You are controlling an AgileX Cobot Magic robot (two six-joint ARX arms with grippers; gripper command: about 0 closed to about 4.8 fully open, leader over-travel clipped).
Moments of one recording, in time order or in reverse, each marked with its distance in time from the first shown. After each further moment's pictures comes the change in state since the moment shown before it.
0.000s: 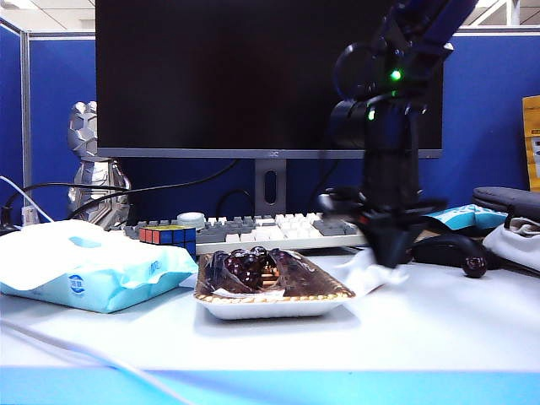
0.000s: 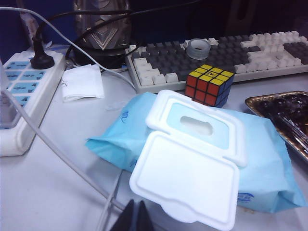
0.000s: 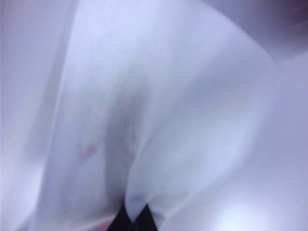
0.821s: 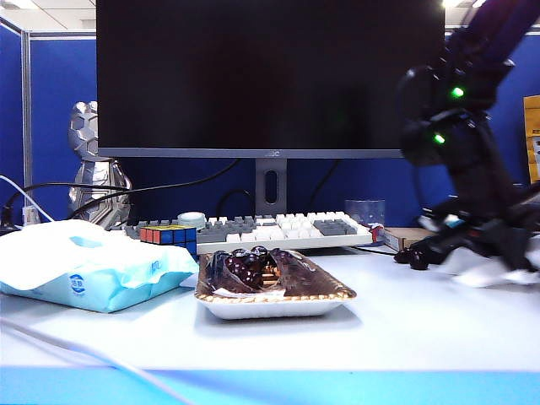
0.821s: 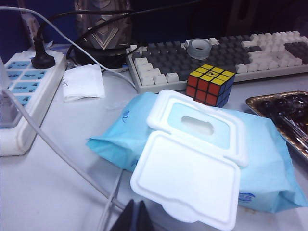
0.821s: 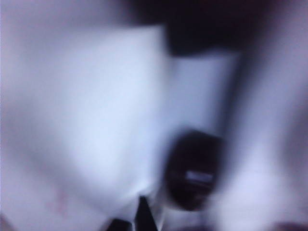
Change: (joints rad) left arm 0.000 0.000 0.000 0.000 0.000 0.000; right arm -0.209 0.017 -0.007 -0.154 0.317 -0.032
